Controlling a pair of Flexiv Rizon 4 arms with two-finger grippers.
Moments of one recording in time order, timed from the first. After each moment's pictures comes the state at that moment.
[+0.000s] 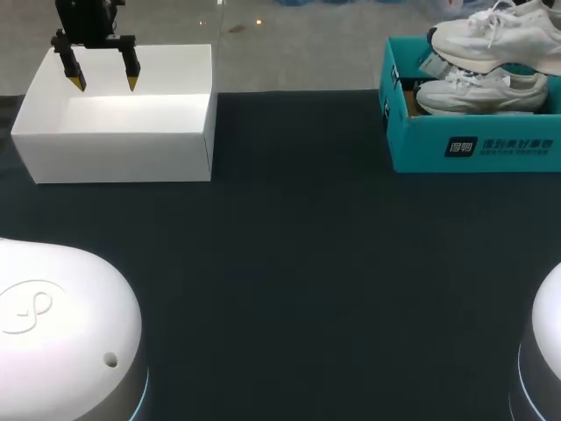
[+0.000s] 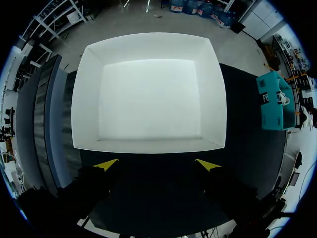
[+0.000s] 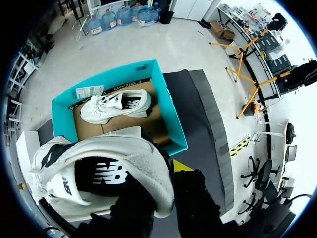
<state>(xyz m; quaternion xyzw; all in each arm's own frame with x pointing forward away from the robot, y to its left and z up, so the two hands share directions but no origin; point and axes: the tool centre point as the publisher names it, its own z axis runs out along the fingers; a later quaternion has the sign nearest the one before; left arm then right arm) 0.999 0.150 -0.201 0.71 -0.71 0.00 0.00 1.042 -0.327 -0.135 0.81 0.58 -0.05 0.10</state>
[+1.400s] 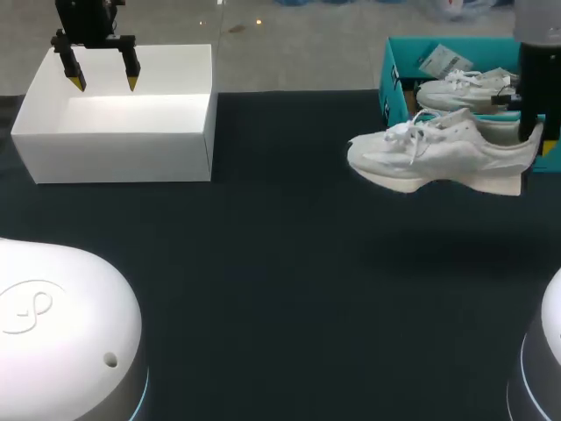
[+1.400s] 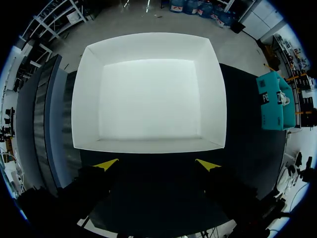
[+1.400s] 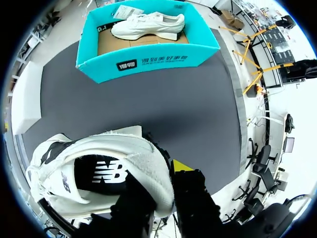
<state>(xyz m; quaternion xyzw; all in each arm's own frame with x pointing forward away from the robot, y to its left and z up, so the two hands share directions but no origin) 0.999 0.150 -0.201 0.71 -0.71 0.00 0.00 0.790 -0.148 -0.183 0.78 0.61 -0.11 0.04</state>
